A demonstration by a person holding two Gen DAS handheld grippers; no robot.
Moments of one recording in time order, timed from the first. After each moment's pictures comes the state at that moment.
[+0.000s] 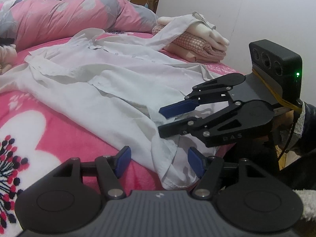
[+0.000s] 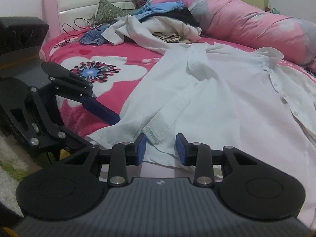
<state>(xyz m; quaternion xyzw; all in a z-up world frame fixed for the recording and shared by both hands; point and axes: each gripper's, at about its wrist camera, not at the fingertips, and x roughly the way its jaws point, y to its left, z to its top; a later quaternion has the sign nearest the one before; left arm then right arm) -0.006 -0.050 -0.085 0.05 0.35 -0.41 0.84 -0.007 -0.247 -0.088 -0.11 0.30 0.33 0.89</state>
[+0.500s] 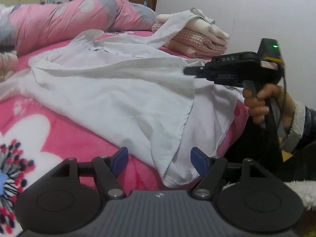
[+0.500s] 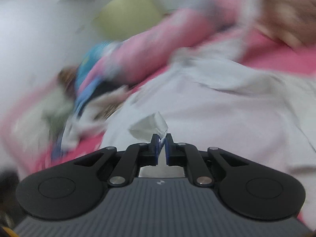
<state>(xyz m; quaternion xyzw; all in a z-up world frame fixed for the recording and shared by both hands) -0.019 -0.052 -0.078 0.10 0.33 -0.39 0.85 0.009 -0.387 -0.109 0.32 0.24 0.13 0.91</state>
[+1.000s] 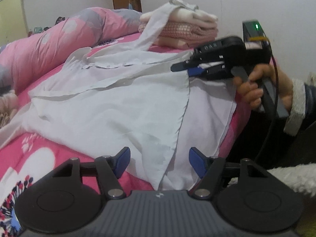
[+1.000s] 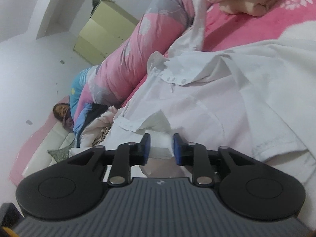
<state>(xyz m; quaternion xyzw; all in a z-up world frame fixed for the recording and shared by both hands) -0.035 -0.096 -0.070 0.22 0.31 -0.38 0.85 0.014 -0.405 -0.132 0.38 0.23 0.13 0.88</state>
